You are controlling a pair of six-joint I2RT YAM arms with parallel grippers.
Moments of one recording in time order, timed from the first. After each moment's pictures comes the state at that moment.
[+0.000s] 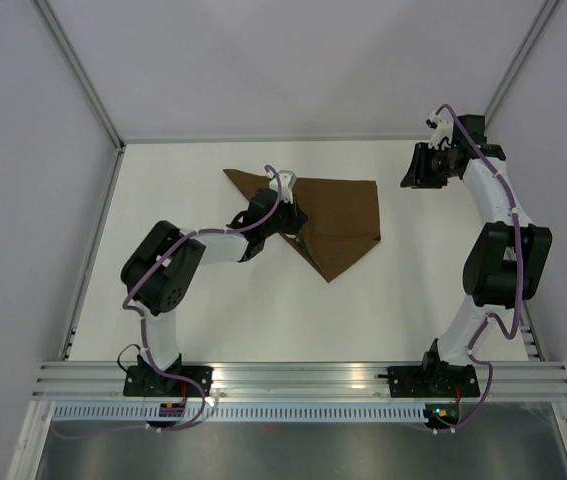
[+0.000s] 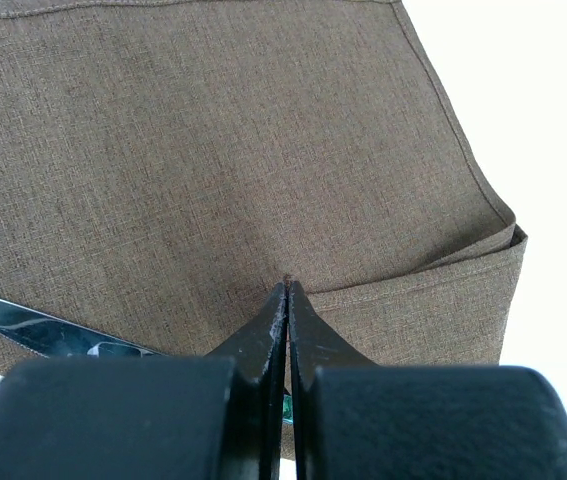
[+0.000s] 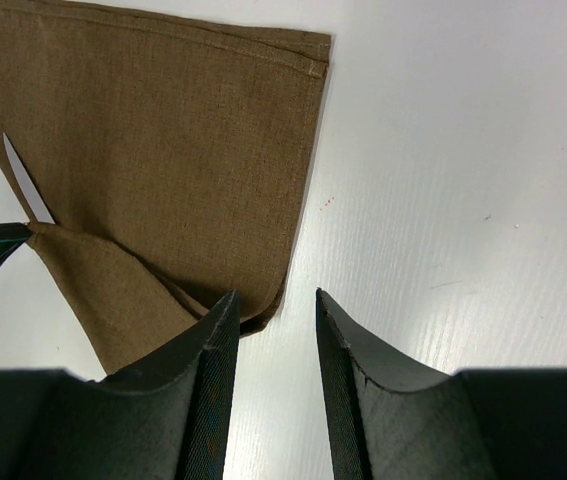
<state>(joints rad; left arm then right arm) -0.61 1.92 1.04 0.49 0.08 -0.39 -0.13 1.85 1.64 -0.73 -0.44 0.00</state>
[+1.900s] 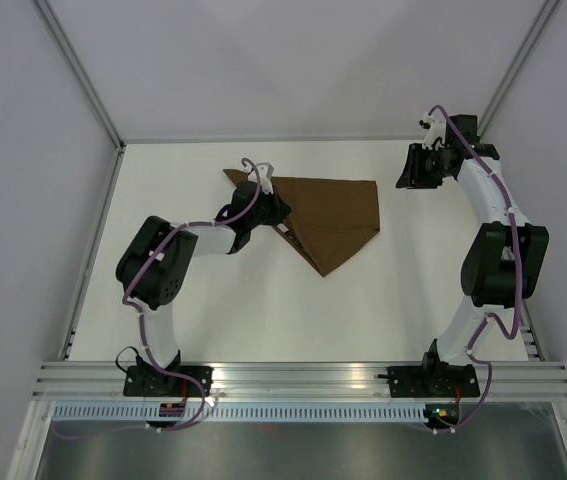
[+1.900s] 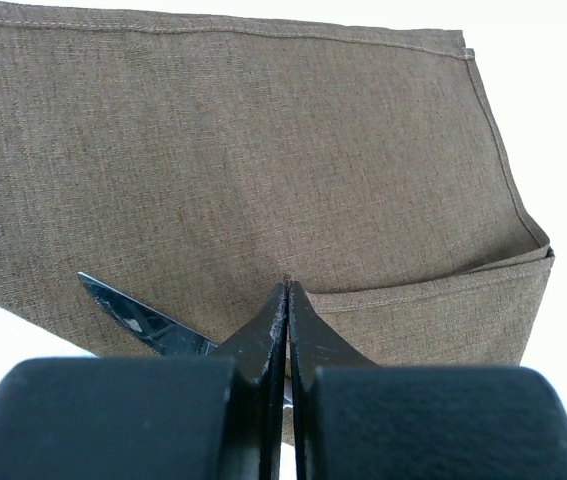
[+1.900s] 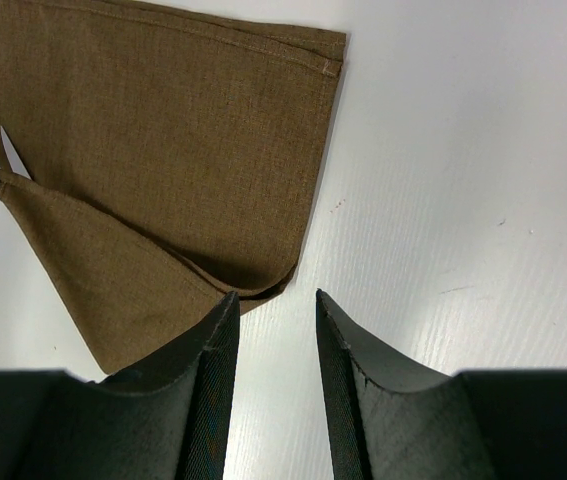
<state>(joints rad) -0.49 1.94 1.04 0.50 0.12 -0.46 -0.09 1.85 1.63 -0.73 -0.42 0.00</state>
